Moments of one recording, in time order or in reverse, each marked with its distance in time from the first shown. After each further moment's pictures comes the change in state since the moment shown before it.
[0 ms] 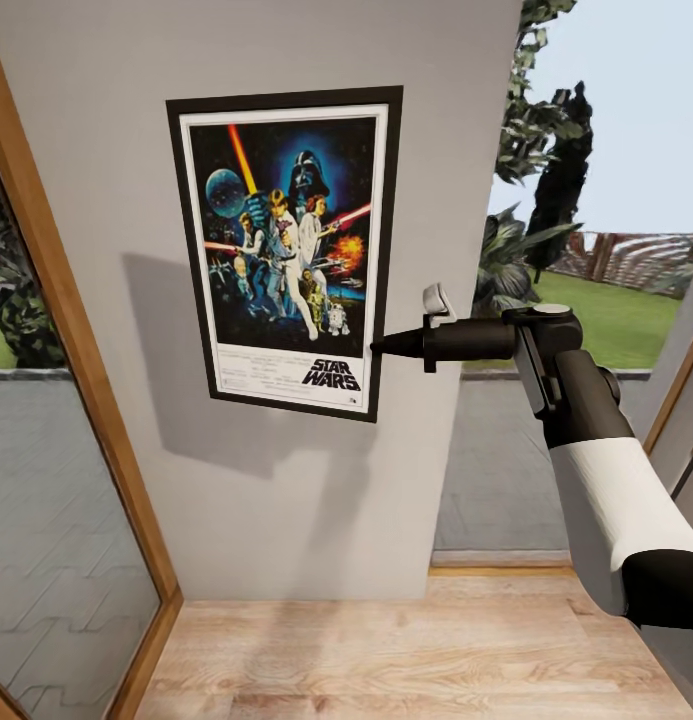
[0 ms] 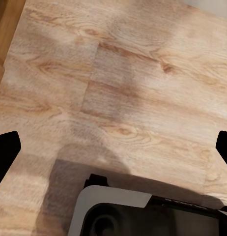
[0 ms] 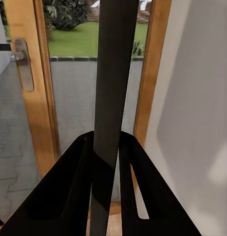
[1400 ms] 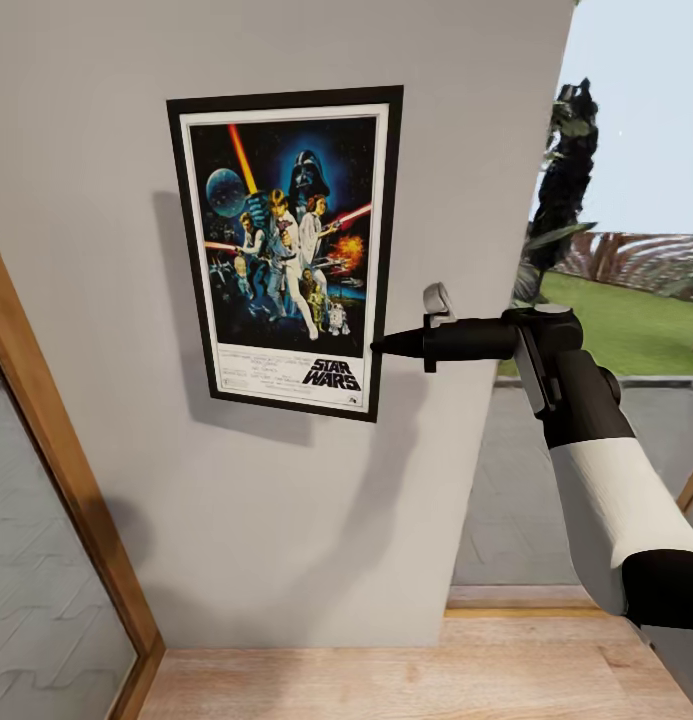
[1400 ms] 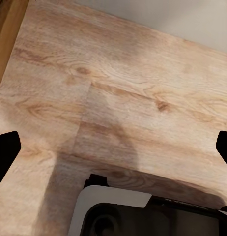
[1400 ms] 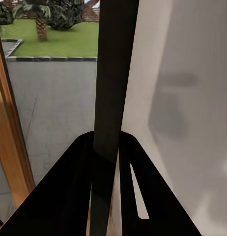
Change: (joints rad) left arm 0.000 0.000 0.000 0.000 0.000 0.000 0.000; right arm 0.000 0.000 -0.001 0.000 0.000 -0.001 0.000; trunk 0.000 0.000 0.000
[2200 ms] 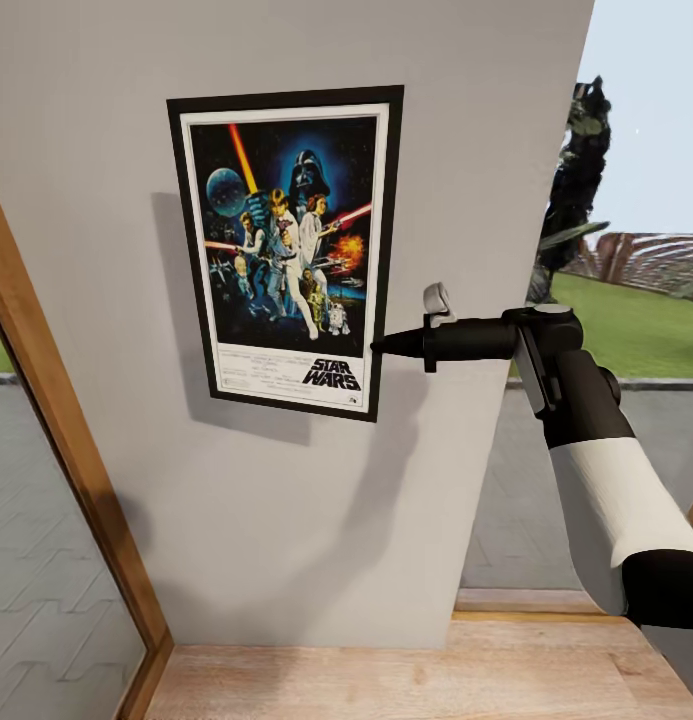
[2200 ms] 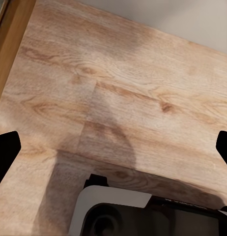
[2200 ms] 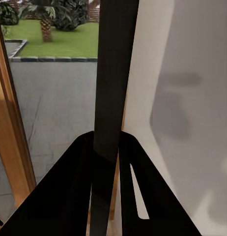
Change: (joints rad) left arm 0.000 0.000 0.000 0.000 0.000 0.000 0.000; right arm 0.000 0.000 -0.001 0.000 0.000 0.000 0.000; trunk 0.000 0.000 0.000
